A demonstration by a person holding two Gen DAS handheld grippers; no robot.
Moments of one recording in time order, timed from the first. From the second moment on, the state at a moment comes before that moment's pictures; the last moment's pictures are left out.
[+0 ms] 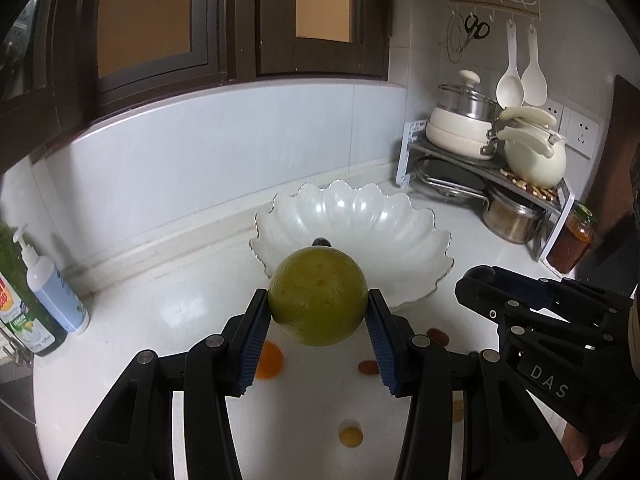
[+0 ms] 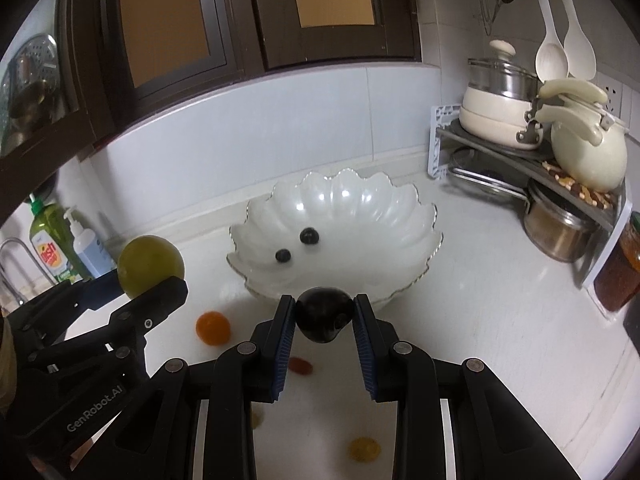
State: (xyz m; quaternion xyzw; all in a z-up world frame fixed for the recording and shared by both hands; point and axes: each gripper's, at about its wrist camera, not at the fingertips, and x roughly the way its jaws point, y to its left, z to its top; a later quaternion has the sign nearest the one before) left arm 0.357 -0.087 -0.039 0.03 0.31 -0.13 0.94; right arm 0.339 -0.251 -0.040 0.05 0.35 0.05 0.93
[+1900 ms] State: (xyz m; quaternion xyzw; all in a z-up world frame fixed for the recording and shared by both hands) left arm 0.525 -0.136 -0.086 0.05 0.42 -0.11 0.90; right arm 0.494 -0.287 -0.076 0.03 0.42 0.03 0.91
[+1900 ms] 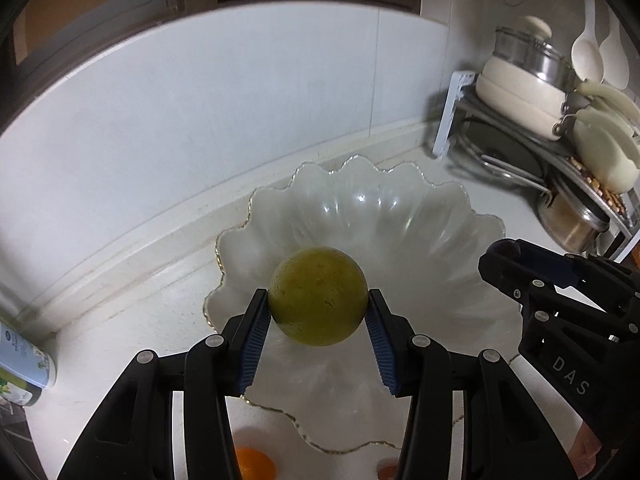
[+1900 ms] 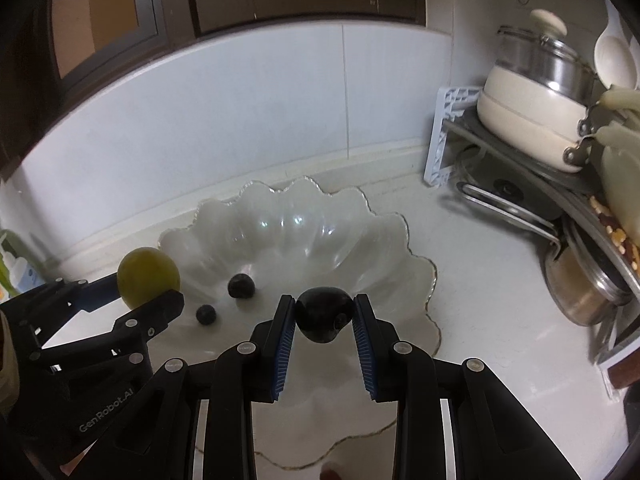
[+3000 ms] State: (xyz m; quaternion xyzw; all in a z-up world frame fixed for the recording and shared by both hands) left arm 0.517 -0.137 -0.093 0.09 0.42 -0.07 0.90; right arm 0.498 -0.297 -0.100 0.02 0.46 0.00 0.89
